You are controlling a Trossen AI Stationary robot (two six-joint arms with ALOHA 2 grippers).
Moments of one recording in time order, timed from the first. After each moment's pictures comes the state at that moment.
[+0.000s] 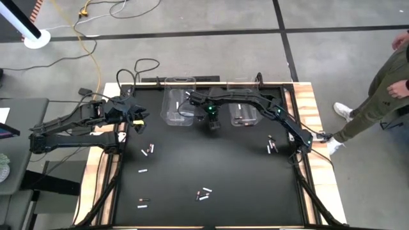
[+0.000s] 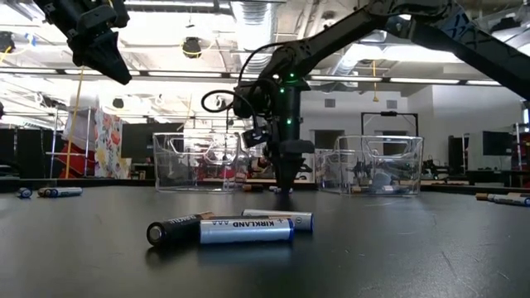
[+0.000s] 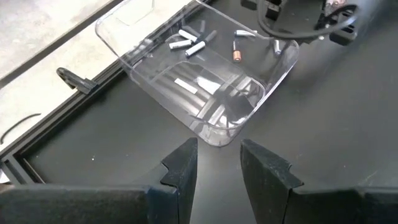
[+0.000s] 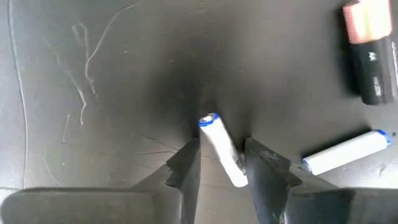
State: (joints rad) left arm 0.31 0.64 0.83 -0.91 -0.32 -0.23; right arm -0.35 2.38 1.96 -1.06 0.07 -0.57
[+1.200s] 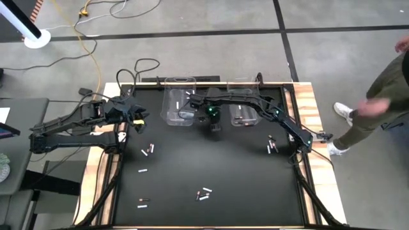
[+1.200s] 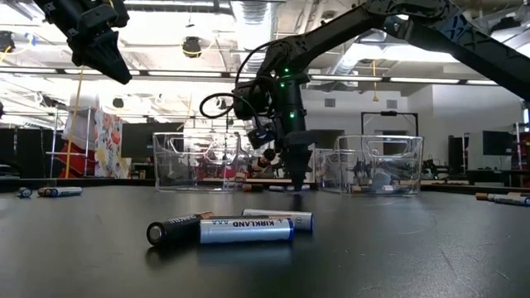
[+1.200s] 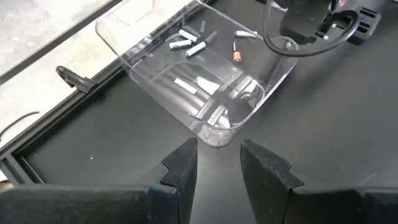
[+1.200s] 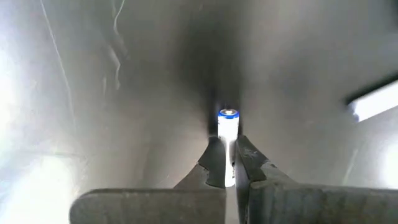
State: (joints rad) left arm 0.31 0.64 0.83 -0.91 -0.32 -0.25; right arm -0.33 2.39 2.04 -1.30 0.07 -0.40
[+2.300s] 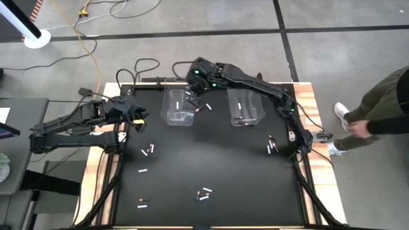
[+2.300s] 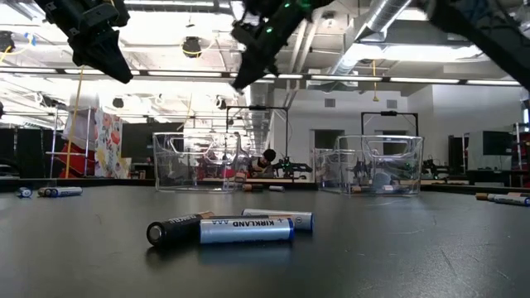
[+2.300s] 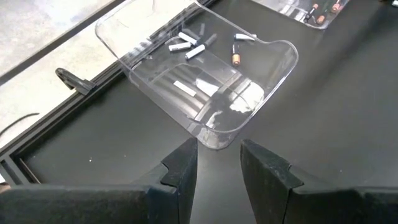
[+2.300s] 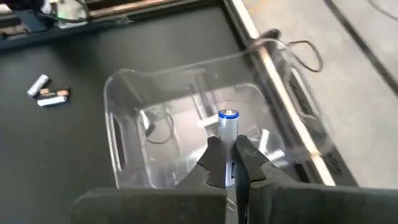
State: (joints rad) left arm 0.31 0.64 0.83 -0.90 -0.32 -0.25; right arm -0.36 2.22 2.36 -0.93 -0.01 -0.06
